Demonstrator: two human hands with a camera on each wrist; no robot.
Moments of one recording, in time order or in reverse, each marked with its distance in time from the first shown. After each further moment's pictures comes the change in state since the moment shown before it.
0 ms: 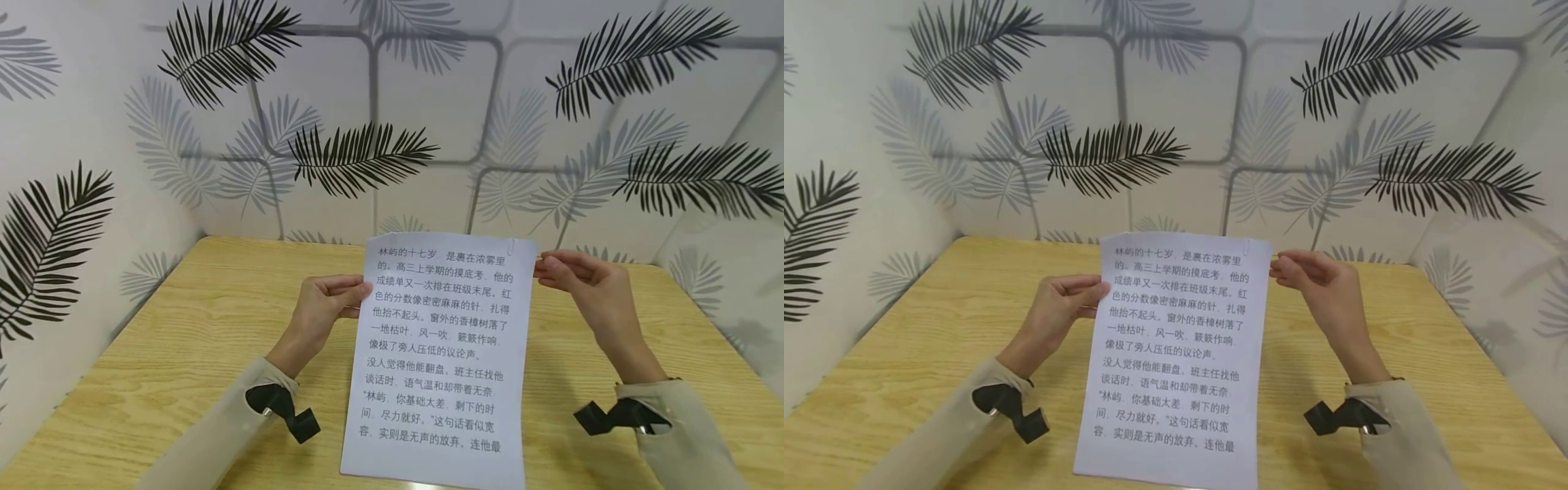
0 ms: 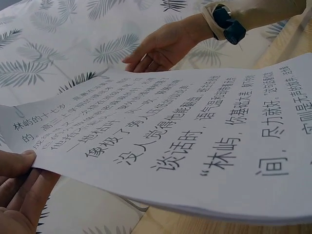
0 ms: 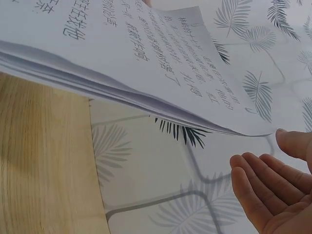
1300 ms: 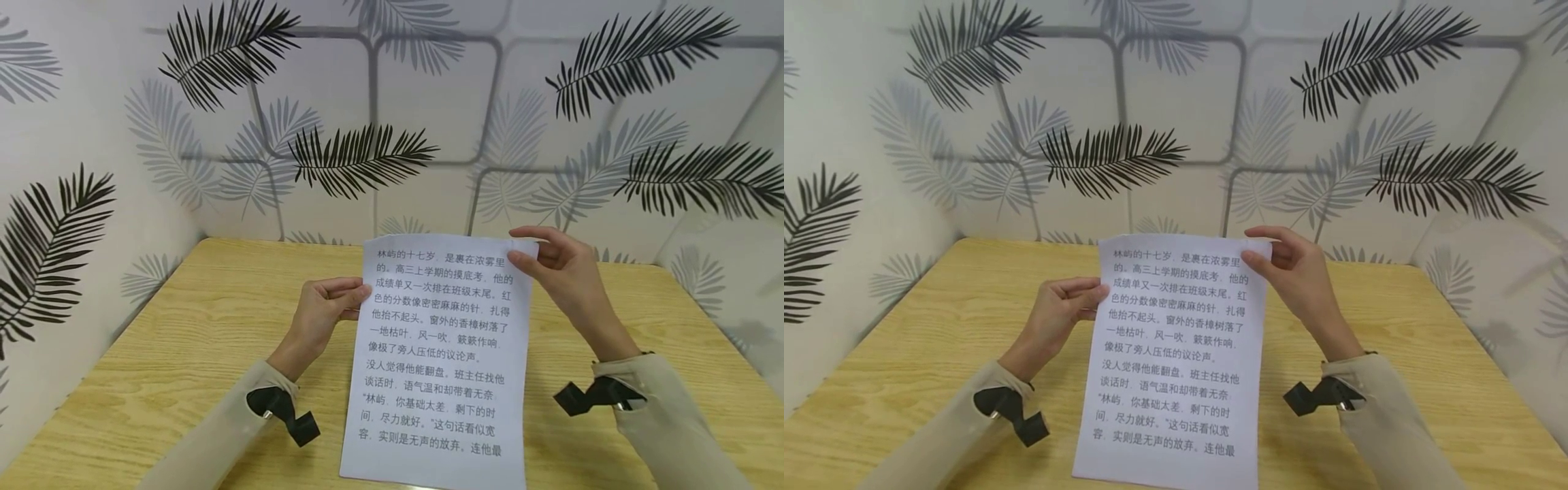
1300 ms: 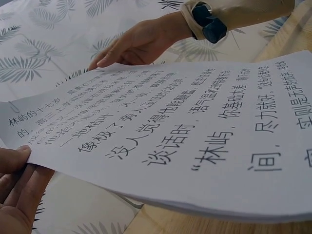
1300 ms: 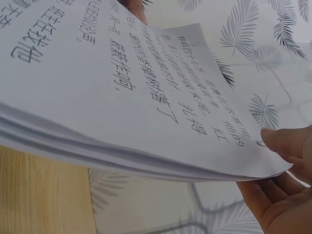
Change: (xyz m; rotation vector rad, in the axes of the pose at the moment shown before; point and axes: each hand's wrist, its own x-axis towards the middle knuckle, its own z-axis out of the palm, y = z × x) left_hand -0.002 -0.003 -0.001 -0.039 -0.009 0.018; right_hand 0.022 -0.017 0.028 -0.150 -0.090 -0.049
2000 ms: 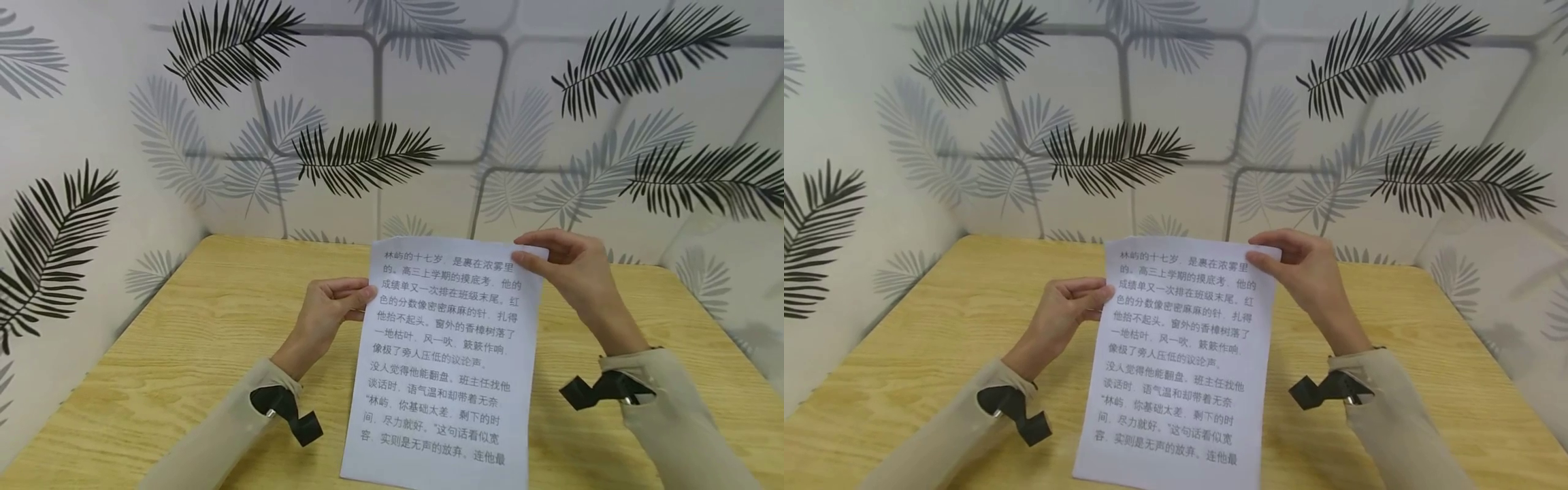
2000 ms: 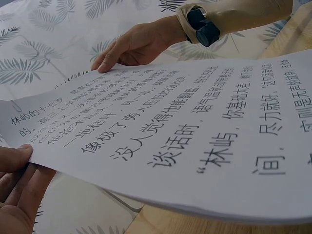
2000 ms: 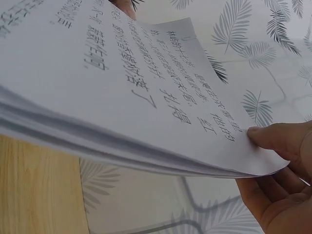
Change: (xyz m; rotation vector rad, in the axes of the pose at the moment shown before) left_hand -0.001 0.000 0.001 0.002 -0.023 0.005; right_hand 0.005 -0.007 -0.004 -0.043 0.009 0.099
